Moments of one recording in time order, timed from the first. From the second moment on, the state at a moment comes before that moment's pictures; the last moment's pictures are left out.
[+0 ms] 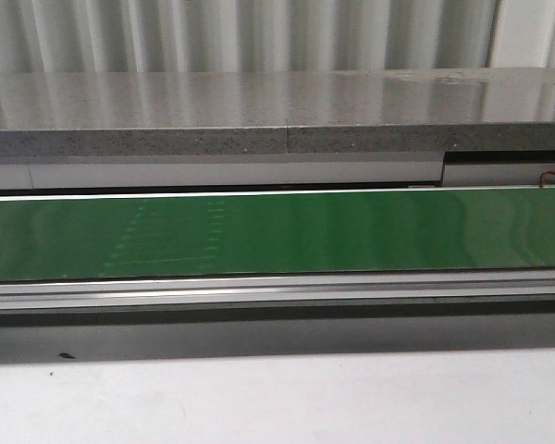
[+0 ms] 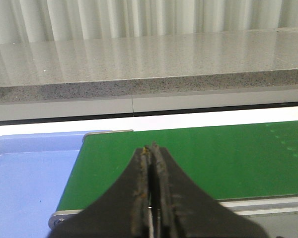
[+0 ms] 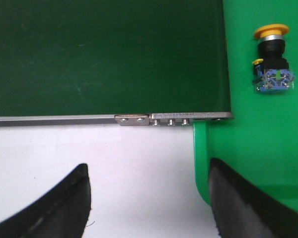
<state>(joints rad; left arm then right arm) -0.05 0.00 0.00 0.03 0.15 0.01 -0.06 1.01 -0.80 0.03 0.83 0.00</state>
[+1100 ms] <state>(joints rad) -0.05 0.00 0.00 0.03 0.15 0.01 -0.48 1.81 -1.20 0.01 0.82 -0.14</state>
